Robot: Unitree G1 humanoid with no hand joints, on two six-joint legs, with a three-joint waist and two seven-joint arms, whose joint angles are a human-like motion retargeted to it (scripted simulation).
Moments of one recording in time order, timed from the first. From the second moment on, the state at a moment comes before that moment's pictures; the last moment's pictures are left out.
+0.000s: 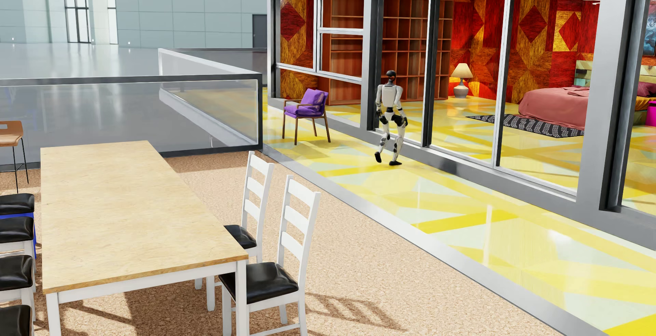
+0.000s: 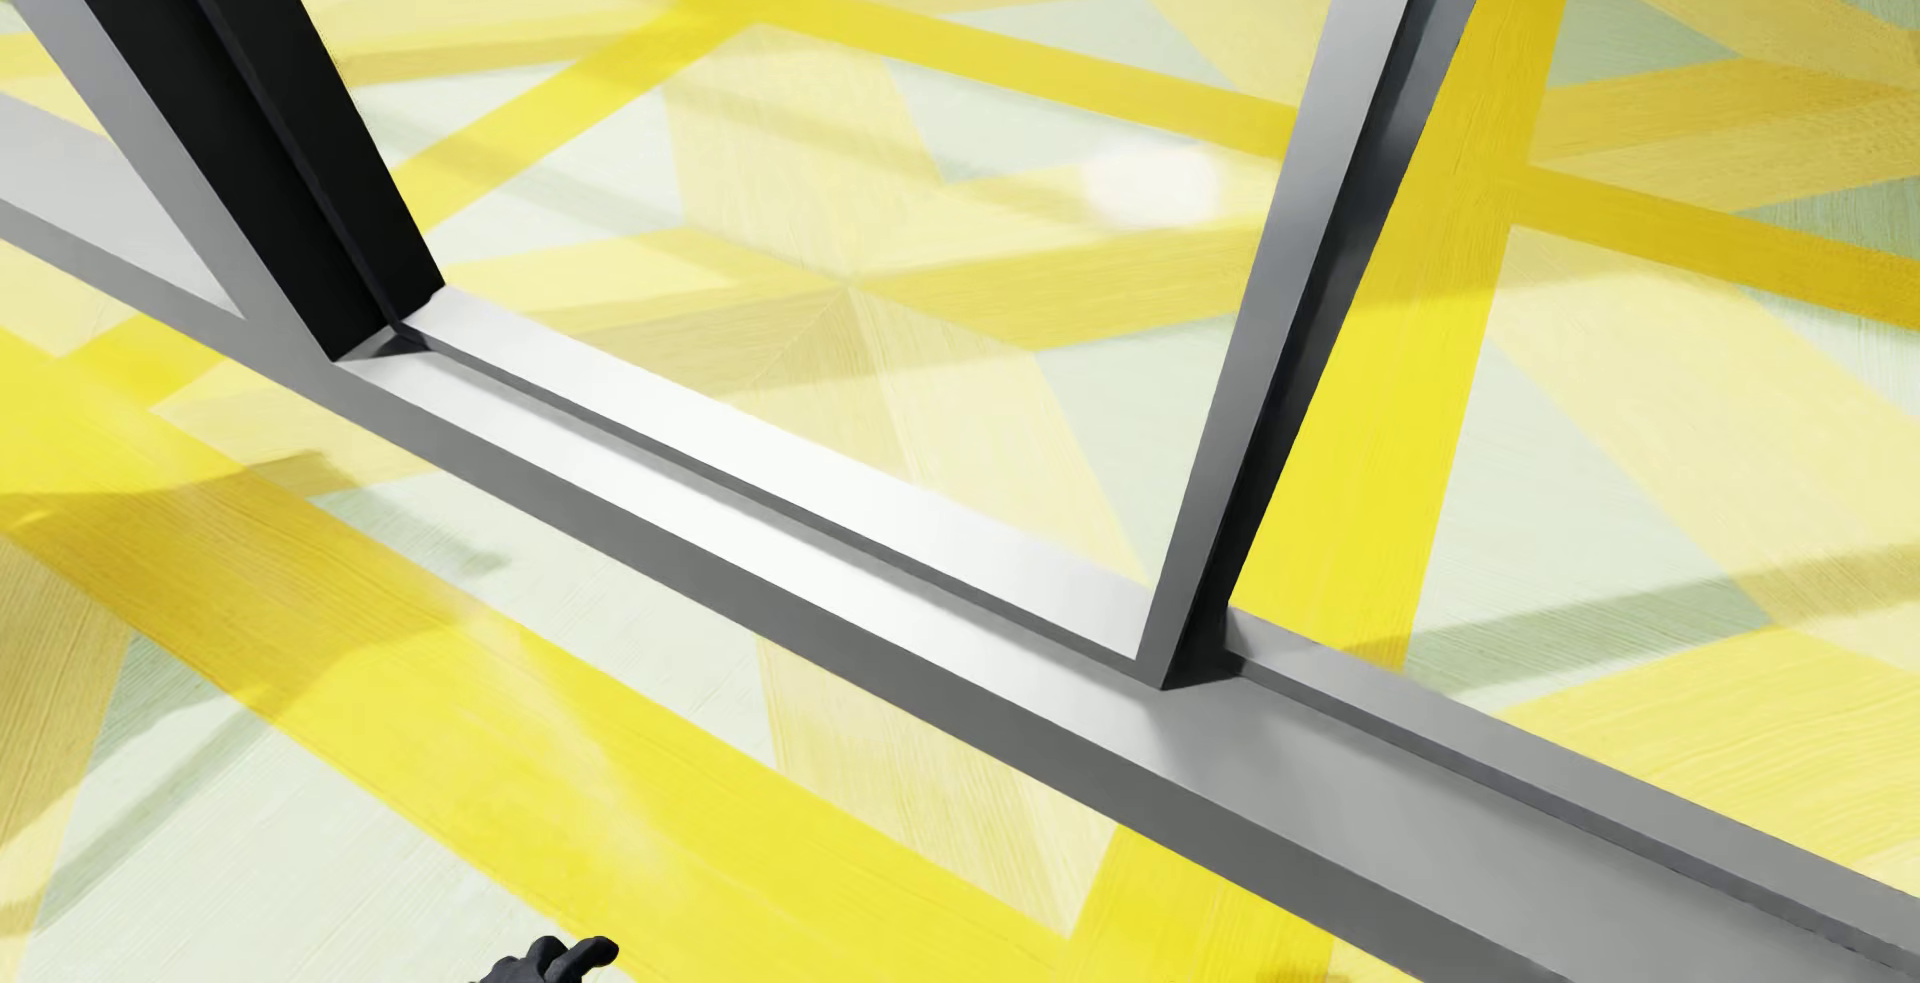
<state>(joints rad) -0.35 -0.14 -0.01 0.09 -0.03 0.03 0.02 -0.48 0.12 1.30 0.41 0.19 0.34 0.01 -0.16 0.10 0.02 -0.07 -0.13 0.15 -0.15 0.52 0.59 1.20 -0.93 0.27 0.12 -0.07 0.05</state>
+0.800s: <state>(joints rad) 0.07 -0.51 -0.04 0.06 -0.25 -0.04 0.17 -0.18 0.15 0.28 0.21 -0.25 0.48 -0.25 0.01 0.17 -0.12 -0.13 0.02 -0.21 -0.33 0.70 0.78 1.85 -0.96 0.03 0.33 -0.17 0.04</state>
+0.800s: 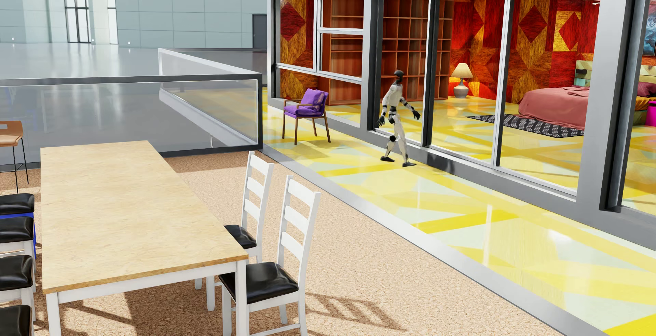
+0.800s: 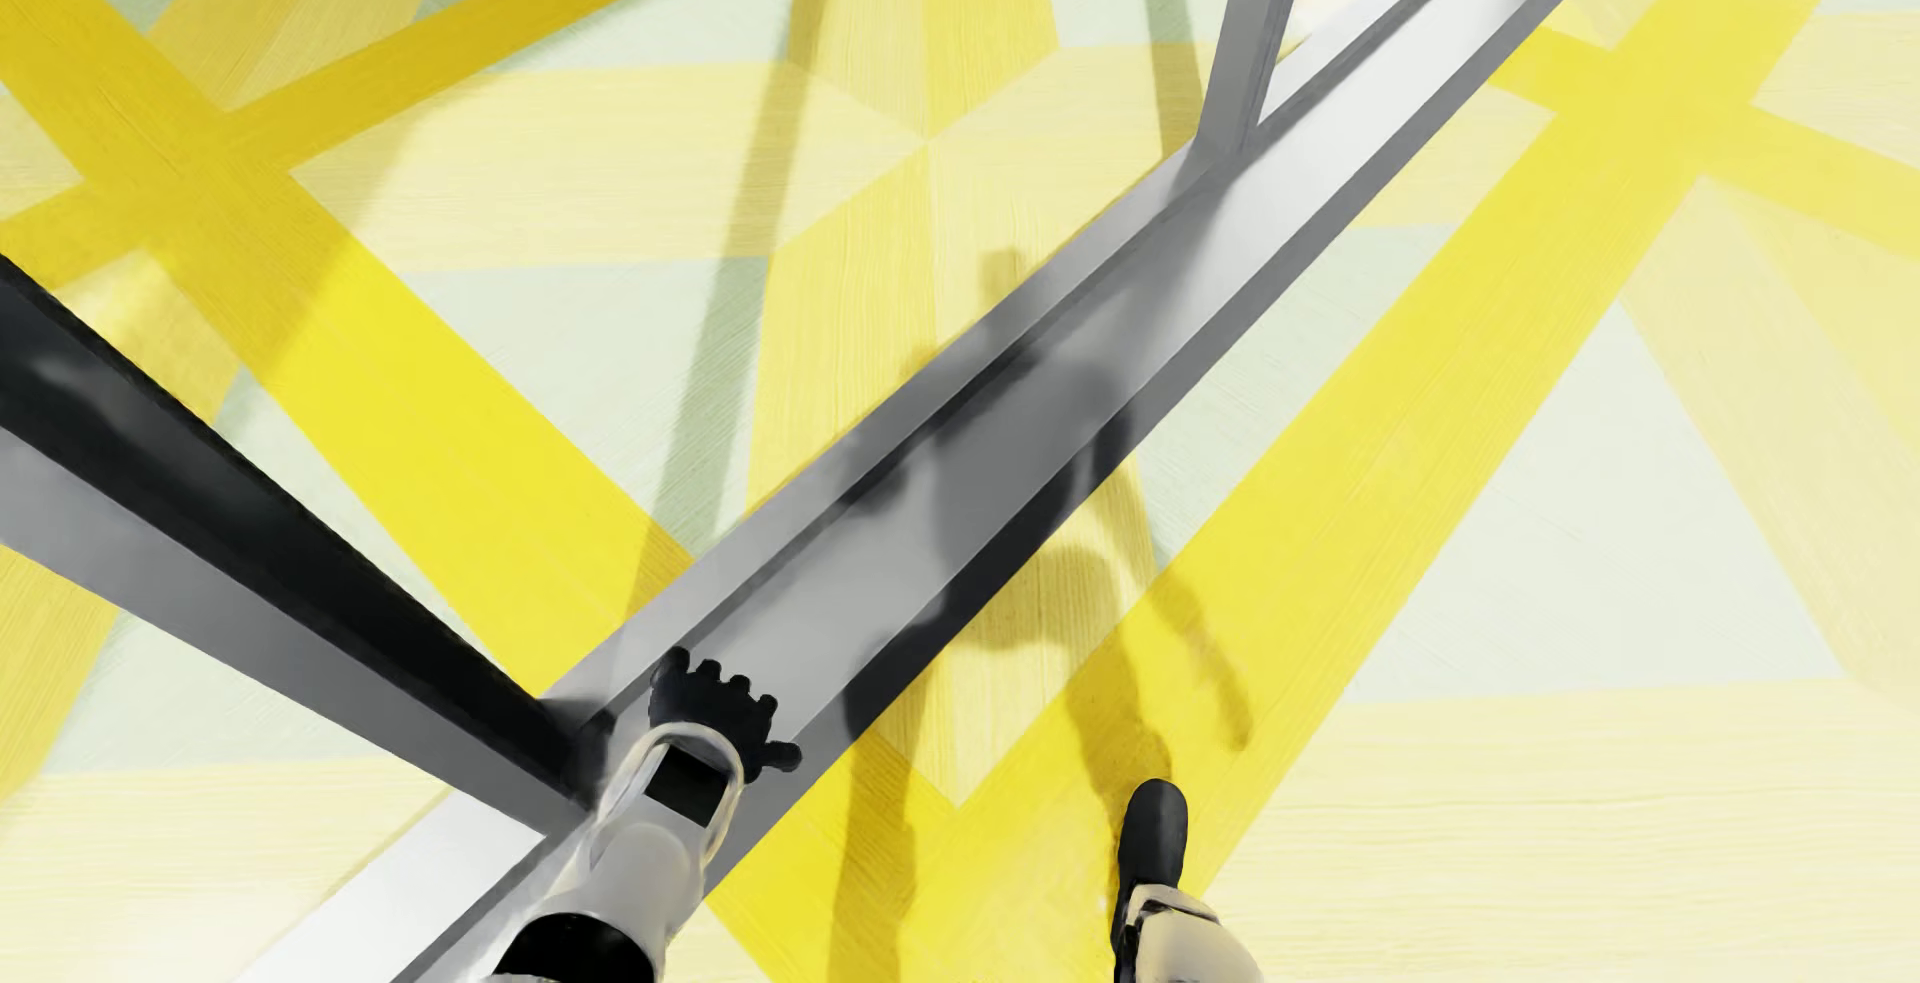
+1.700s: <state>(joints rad) -0.54 0.31 0.08 -0.12 0.16 0.06 0.00 -0.01 0.19 0.32 0.39 0.45 0.10 0.18 -0.26 0.05 -0.08 -0.03 -0.18 0.07 -0.08 0.77 0.78 1.46 -0.92 0.22 0.22 -0.28 0.03</state>
